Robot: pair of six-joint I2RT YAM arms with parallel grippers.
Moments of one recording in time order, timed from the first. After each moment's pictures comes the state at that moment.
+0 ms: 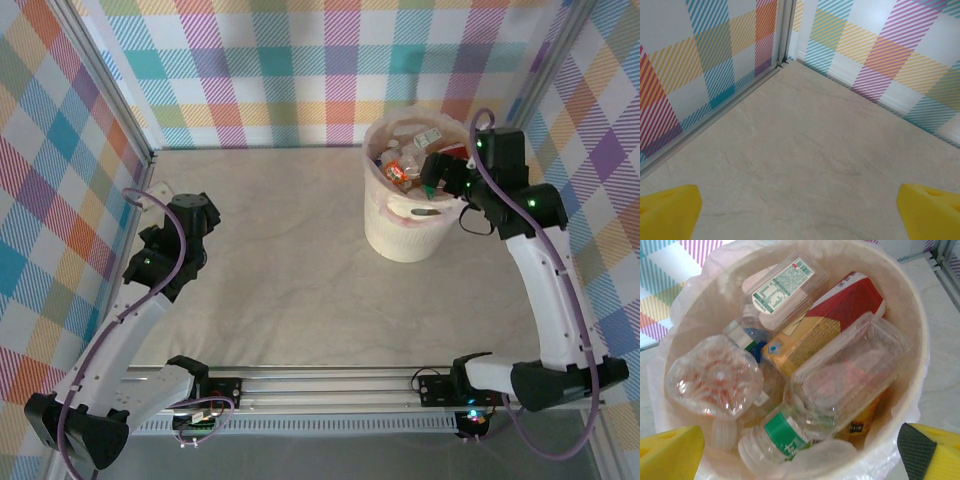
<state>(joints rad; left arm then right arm) -0.34 0.98 1.04 -0.63 -0.73 -0.63 0.24 1.28 1.66 -1.03 0.12 0.44</state>
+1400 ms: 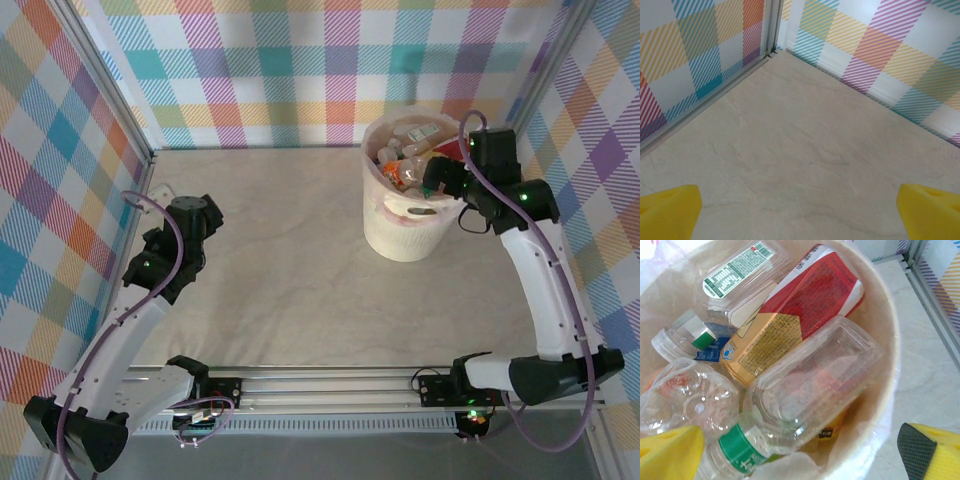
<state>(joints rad) -0.34 0.96 1.02 -0.63 -0.67 -0.65 0.24 1.28 1.63 -1.04 0.20 0.39</state>
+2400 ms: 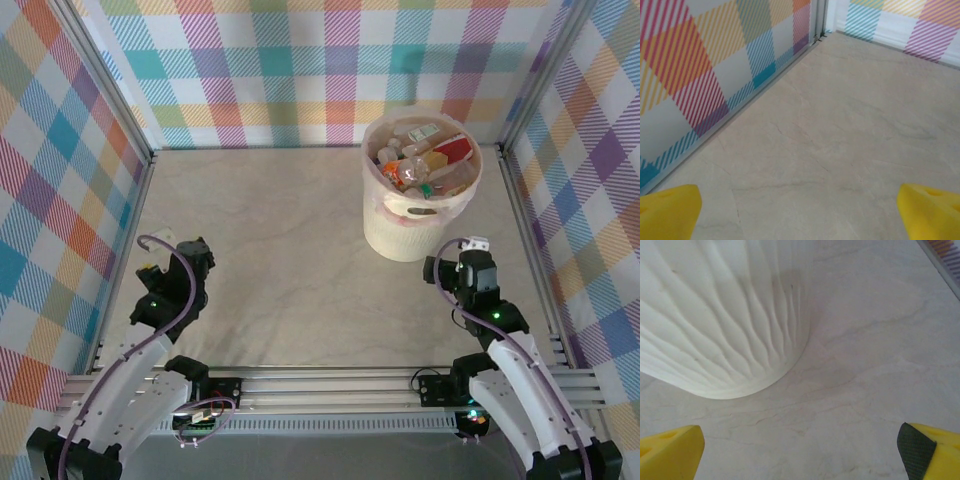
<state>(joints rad) -0.33 0.73 0.60 -0.49 -0.82 -0.50 0.24 0.66 0.46 -0.41 0.26 0.25</state>
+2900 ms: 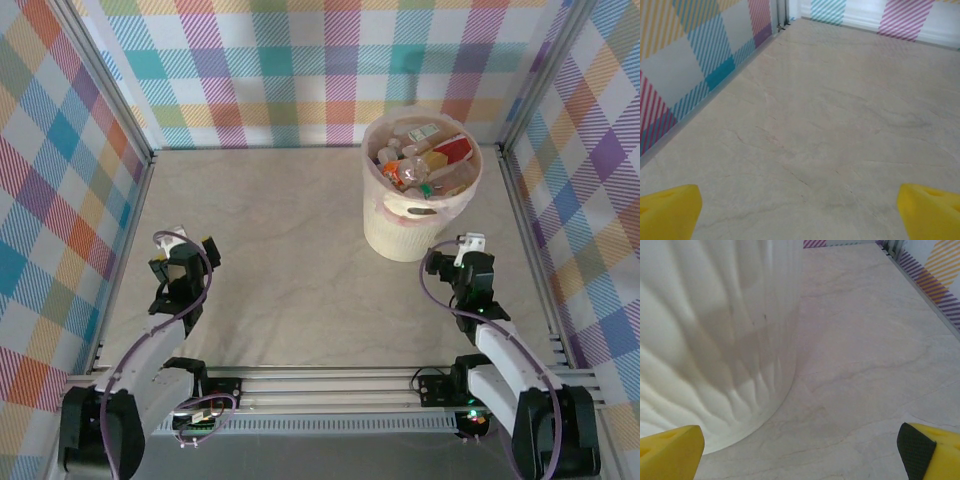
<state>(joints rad) -0.09 0.94 0.37 0.11 -0.48 -0.24 0.08 0.91 0.25 0.23 0.16 0.09</state>
